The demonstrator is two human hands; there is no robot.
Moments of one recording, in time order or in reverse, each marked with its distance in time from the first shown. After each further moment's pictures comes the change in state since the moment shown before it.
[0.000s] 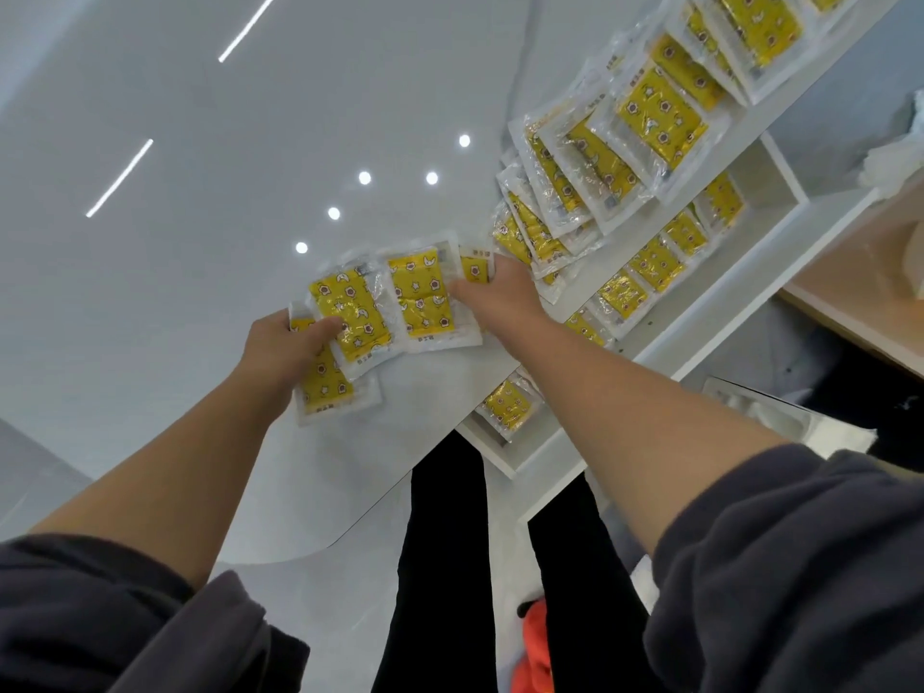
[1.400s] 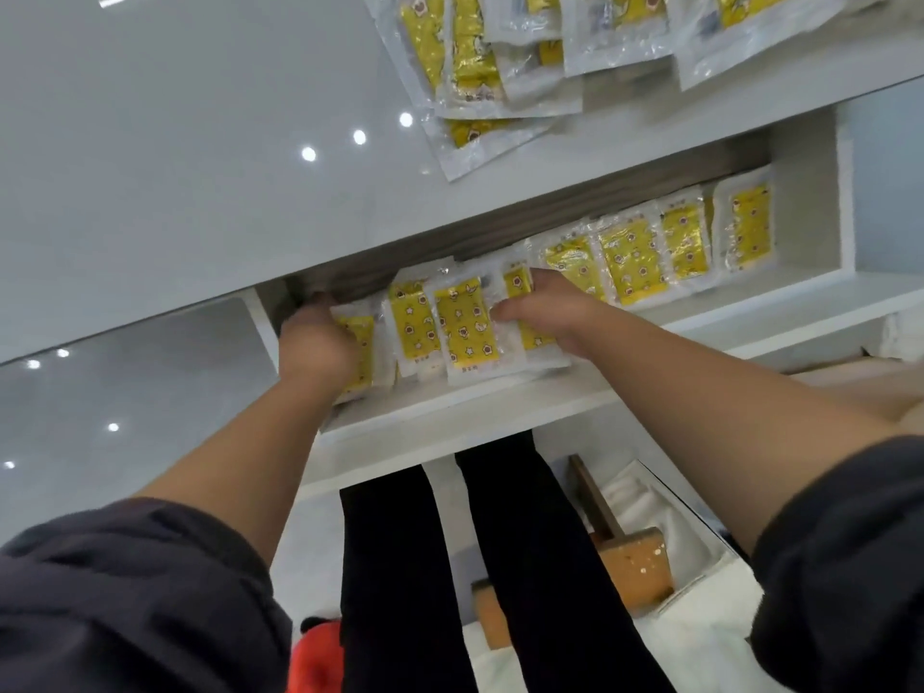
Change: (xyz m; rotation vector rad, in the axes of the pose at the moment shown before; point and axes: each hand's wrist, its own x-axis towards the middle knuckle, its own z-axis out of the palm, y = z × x) left_hand 0.033 -0.162 0.275 0.390 0.385 -0.133; right_hand 0.107 0.169 -0.160 -0.561 -0.442 0.151
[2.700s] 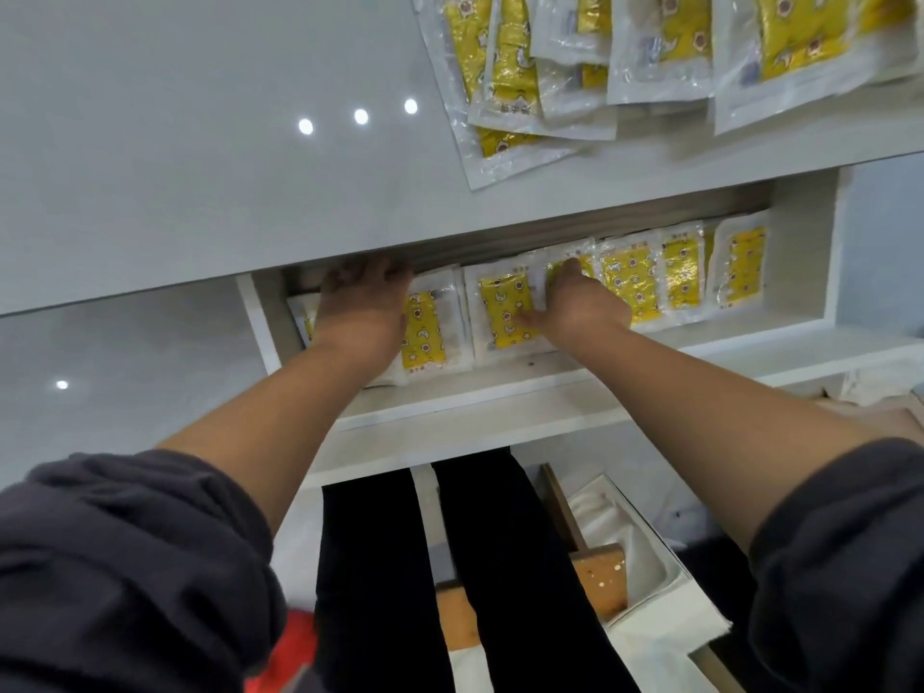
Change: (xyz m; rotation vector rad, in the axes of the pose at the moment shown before) left_hand 0.000 0.032 0.016 0.552 0.019 0.563; right_hand 0.009 -0.006 -0.020 -0.941 0.345 0.082
